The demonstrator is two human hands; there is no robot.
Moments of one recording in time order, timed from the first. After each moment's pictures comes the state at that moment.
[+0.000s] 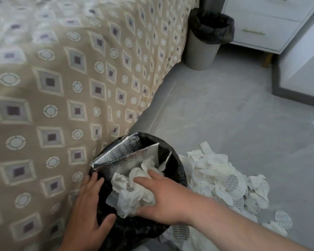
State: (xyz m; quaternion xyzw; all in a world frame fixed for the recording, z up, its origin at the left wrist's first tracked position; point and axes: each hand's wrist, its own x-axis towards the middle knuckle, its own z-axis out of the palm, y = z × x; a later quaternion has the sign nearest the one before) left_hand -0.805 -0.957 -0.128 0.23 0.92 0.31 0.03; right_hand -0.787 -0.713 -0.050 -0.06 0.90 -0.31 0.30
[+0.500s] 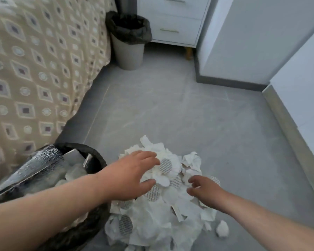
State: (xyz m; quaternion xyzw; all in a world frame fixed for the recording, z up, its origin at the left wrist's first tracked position) left_hand -0.799 -0.685 -0.039 0.58 0.78 0.16 0.16; right_hand -0.620 -0.484 -0.113 0.38 0.82 -0.36 0.22
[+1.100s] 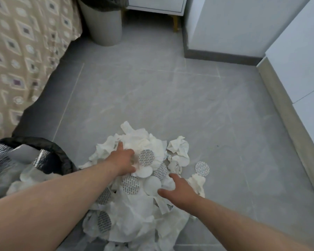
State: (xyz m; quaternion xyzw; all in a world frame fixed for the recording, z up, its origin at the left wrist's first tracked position) left_hand -0.822 -0.601 -0.205 0.34 0.87 -0.02 0.37; right_hand -0.608 -0.498 -0.198 0.42 0.76 -0.43 0.23
